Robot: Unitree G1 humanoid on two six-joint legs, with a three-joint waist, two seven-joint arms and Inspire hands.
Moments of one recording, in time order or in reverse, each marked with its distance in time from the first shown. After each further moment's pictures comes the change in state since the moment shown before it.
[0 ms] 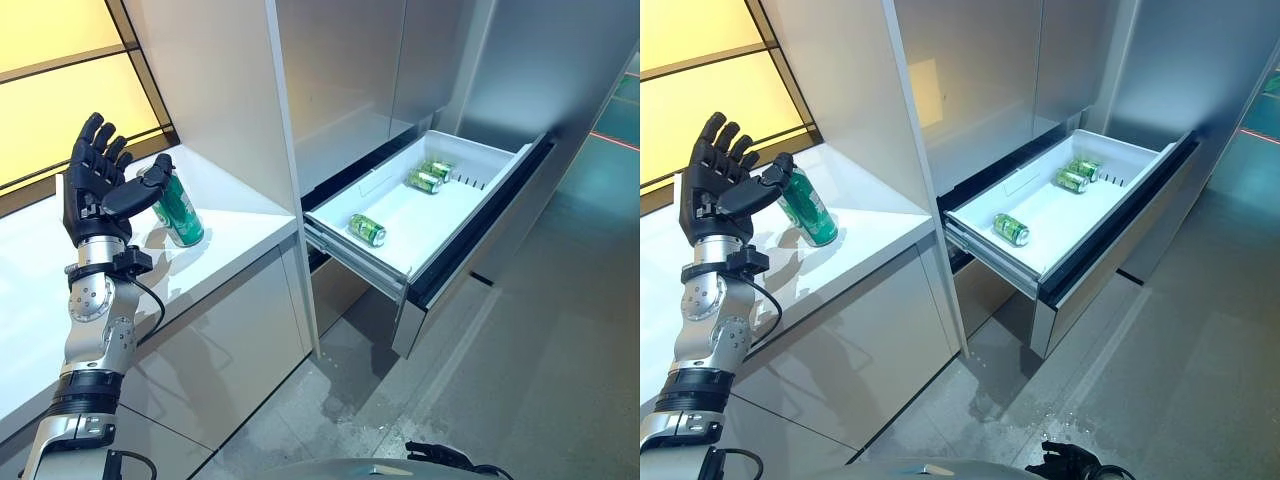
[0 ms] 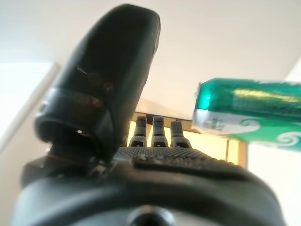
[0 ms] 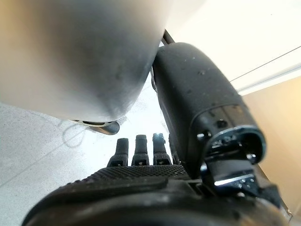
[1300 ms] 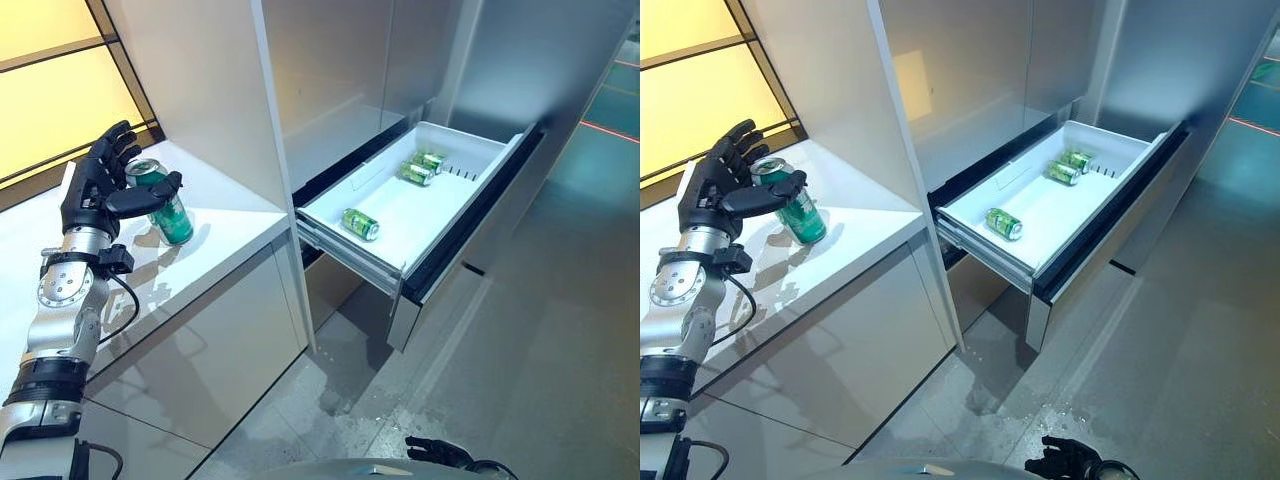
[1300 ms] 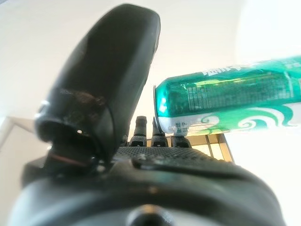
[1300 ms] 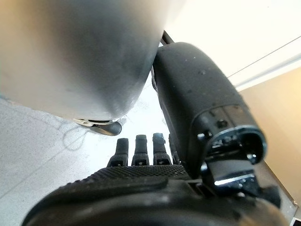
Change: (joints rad) left arm -0.058 0.167 -0.015 0.132 0.120 0.118 -0.111; right arm -0.010 -0.004 -0.020 -0.002 0.000 0.016 0.013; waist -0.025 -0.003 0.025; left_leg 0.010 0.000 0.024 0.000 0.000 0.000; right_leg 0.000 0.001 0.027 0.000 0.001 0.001
